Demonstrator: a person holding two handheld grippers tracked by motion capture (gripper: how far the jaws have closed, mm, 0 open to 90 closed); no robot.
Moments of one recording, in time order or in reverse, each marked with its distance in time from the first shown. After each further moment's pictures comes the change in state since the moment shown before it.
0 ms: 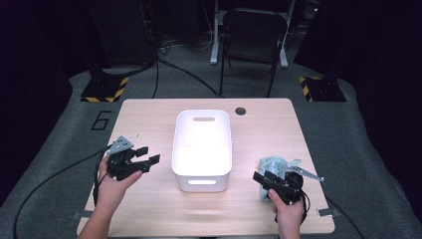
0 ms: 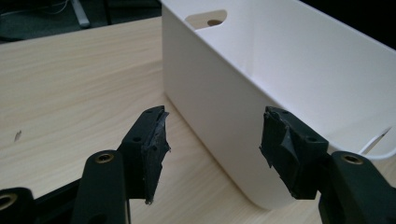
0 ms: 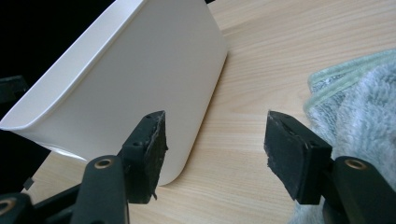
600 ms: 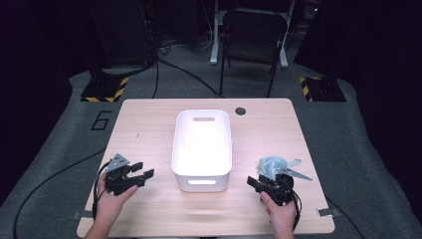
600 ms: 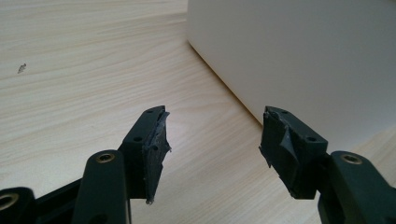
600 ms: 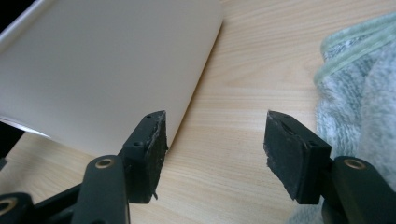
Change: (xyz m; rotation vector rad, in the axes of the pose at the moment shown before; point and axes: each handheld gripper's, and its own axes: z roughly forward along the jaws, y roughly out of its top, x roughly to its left) left arm 0.022 -0.064 0.012 0.024 0.028 -0.046; right arm -0.002 -0.016 0.023 0.079 -0.037 -0.039
